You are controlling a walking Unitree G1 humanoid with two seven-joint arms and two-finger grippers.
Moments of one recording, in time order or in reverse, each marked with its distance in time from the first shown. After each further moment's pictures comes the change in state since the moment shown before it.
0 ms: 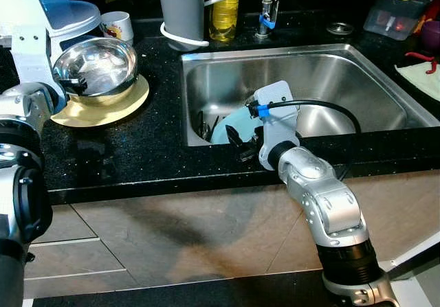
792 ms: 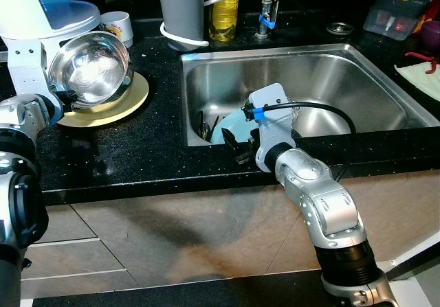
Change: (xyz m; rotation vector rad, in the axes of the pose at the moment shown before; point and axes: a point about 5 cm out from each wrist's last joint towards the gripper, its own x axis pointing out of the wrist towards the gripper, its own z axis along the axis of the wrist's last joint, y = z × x) left arm -0.001 0.013 -0.014 -0.045 0.048 0.013; right arm 0.001 0.005 -0.001 -0.012 0.006 0.025
